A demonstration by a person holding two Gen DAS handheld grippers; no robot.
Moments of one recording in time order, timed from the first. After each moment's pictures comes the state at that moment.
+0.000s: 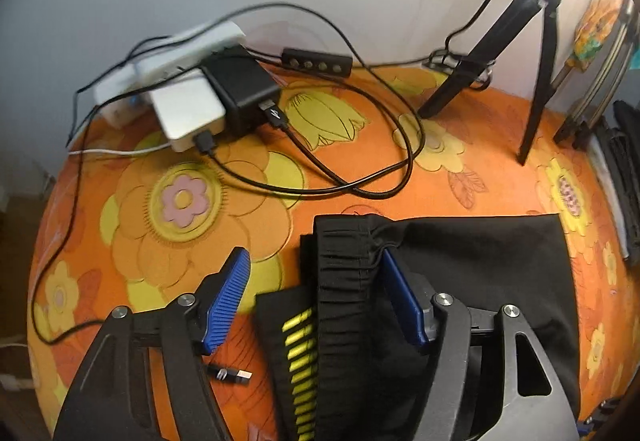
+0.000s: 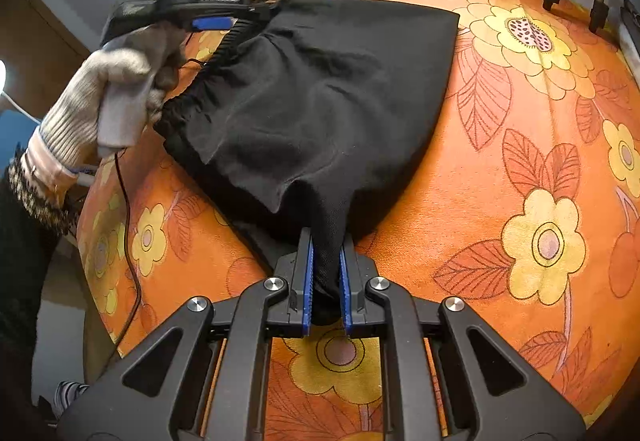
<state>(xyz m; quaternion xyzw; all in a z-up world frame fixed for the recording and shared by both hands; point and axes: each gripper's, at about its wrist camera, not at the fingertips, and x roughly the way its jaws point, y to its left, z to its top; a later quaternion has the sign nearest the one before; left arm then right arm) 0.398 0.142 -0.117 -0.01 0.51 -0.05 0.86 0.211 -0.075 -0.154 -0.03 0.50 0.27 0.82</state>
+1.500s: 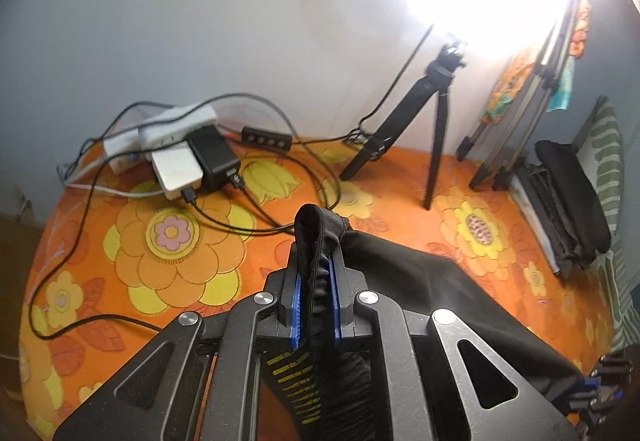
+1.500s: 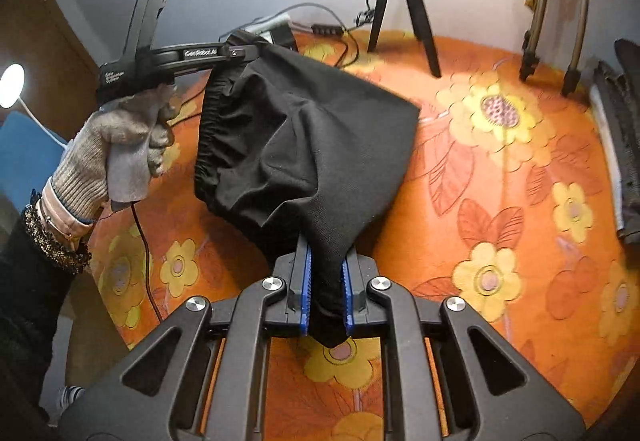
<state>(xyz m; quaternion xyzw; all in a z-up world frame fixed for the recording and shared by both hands) 0.334 0.142 -0.038 -0.06 0.39 -0.13 0.91 0.201 -0.082 -0.077 -0.05 0.43 0.27 0.86</state>
